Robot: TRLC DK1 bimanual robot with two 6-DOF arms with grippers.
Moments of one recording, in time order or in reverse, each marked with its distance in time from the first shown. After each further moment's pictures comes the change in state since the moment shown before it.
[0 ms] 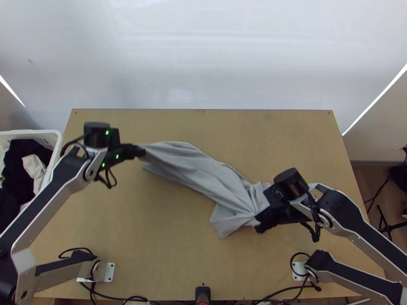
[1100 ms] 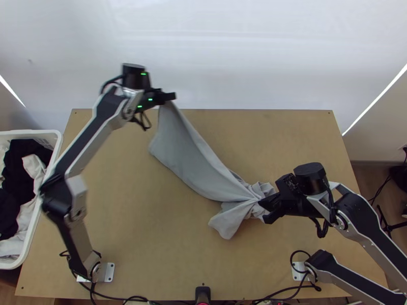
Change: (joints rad) left arm -0.104 0.663 0.909 -0.083 -0.068 -0.082; right arm -0.150 -0.085 -0.017 0.134 -0.042 -0.083
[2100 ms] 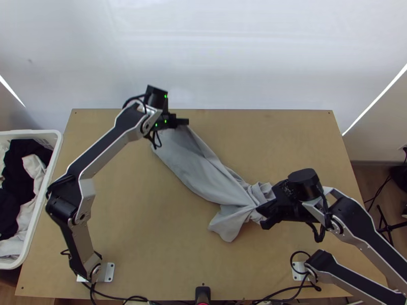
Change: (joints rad) left arm -0.087 -0.024 -0.201 -0.028 -0.025 0.029; right arm 0.056 -0.017 -0.061 0.015 0.004 0.051
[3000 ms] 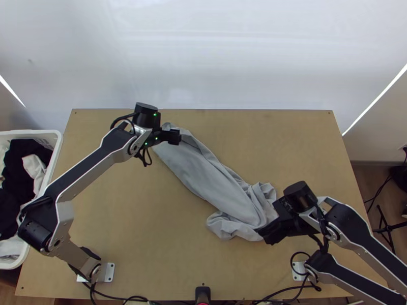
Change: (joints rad) left arm -0.007 -0.232 -0.344 0.134 -0.011 0.063; right arm 0.049 -0.037 -0.088 -0.169 -0.001 0.063
